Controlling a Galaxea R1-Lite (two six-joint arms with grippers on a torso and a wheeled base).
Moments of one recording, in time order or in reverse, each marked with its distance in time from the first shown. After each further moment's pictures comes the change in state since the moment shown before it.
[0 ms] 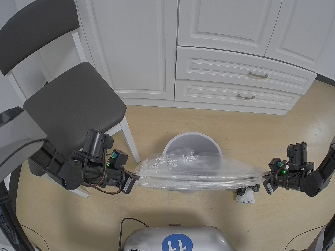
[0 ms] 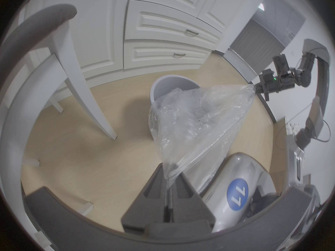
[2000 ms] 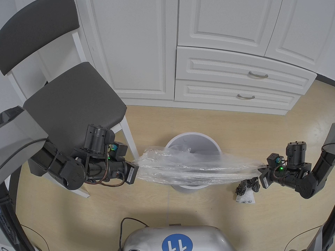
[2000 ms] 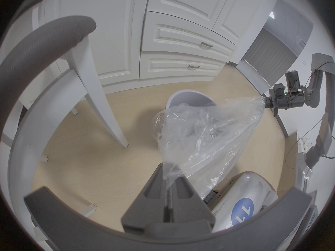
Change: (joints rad) left arm -0.020 -0.003 -0.014 -0.096 0.107 -0.105; right arm -0.010 0.089 0.008 -0.233 0.093 0.046
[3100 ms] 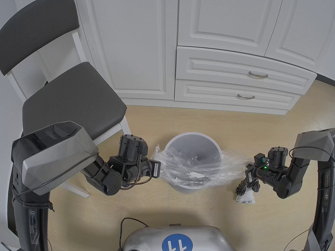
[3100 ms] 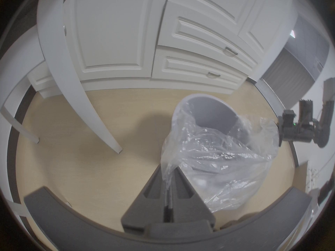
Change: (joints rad) left arm -0.103 0.309 -0.216 -0.191 0.189 -0.241; right arm -0.008 0.395 -0.227 -0.269 0.031 0.149
